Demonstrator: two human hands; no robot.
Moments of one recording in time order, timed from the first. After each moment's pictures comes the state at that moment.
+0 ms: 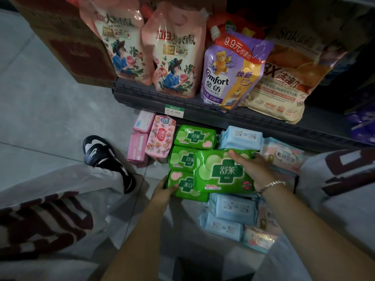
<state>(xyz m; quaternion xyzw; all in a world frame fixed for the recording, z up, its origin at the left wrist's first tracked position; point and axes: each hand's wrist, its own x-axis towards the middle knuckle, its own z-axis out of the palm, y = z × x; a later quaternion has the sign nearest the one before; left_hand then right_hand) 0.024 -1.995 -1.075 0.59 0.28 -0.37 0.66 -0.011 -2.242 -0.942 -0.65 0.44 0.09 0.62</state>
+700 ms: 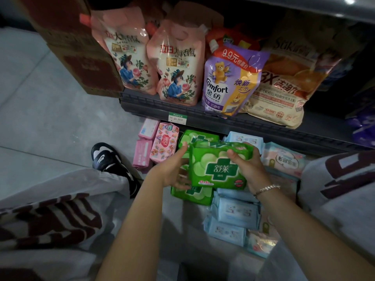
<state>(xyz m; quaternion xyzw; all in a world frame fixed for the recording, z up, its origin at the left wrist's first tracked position) 0.095 -2.030 -0.953 0.57 0.17 -0.59 0.54 -0.006 -2.224 -0.931 -0.64 0.39 0.01 0.66</state>
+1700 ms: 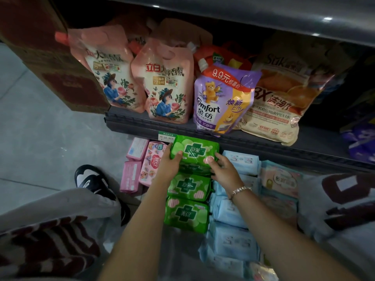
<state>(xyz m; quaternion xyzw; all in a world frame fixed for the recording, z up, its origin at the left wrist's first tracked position) 0.151 -2.078 -0.987 0.76 0.09 -0.30 0.56 0.065 -2.226 -0.980 -0.71 0.37 0.07 0.59</state>
